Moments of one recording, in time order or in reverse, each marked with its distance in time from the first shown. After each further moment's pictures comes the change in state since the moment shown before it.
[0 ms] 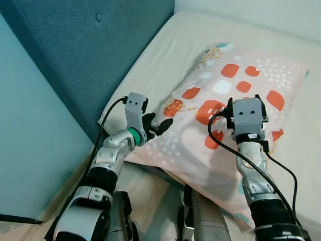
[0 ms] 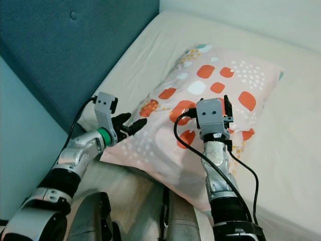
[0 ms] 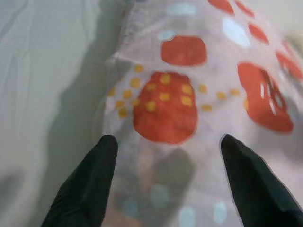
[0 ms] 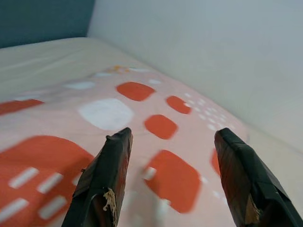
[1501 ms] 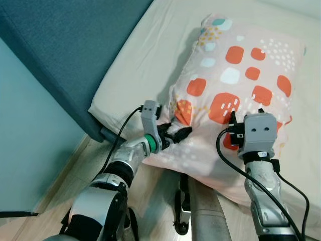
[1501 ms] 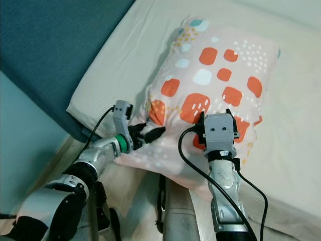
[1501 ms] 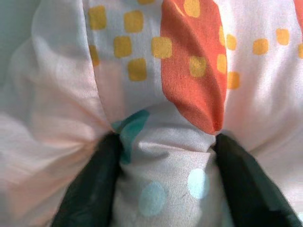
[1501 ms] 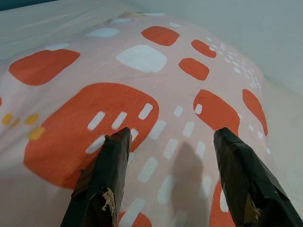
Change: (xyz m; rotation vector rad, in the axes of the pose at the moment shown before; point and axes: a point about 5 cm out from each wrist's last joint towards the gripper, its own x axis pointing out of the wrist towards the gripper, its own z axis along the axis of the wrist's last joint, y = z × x) left arm 0.026 -0.040 -0.040 -0.036 0.119 -0.122; right arm -0.041 -0.005 0.010 0.100 0.051 0.080
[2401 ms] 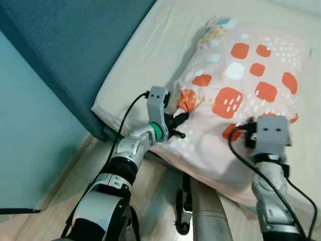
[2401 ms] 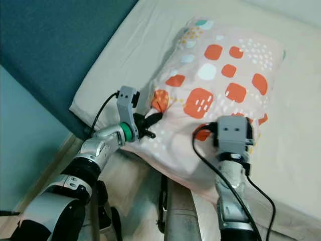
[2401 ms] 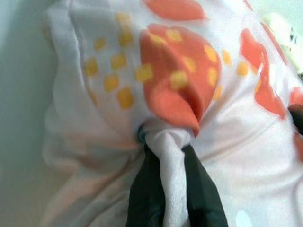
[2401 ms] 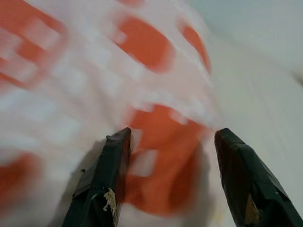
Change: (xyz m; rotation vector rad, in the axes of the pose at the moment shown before) left arm 0.003 -0.020 0.051 0.075 -0.130 -0.004; right arm -0.005 -0.040 -0.040 -0.024 0.223 -0.305
